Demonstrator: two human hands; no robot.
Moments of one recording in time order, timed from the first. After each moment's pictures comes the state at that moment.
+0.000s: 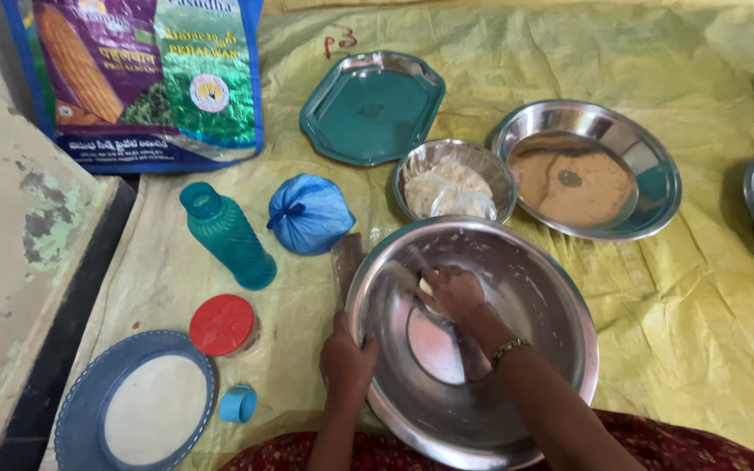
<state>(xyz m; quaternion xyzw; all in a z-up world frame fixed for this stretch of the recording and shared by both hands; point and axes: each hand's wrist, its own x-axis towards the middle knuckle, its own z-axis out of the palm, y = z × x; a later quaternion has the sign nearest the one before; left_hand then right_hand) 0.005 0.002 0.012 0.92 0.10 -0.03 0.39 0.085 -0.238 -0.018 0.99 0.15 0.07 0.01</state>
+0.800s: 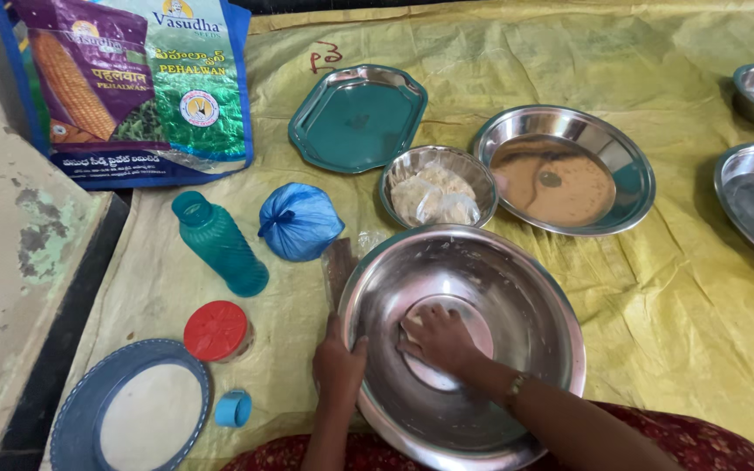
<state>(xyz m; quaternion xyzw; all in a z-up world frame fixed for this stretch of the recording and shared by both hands) -0.001 0.005 0.008 0.92 0.07 0.00 0.38 -0.002 -0.214 -0.018 0.98 0.20 0.00 0.01</state>
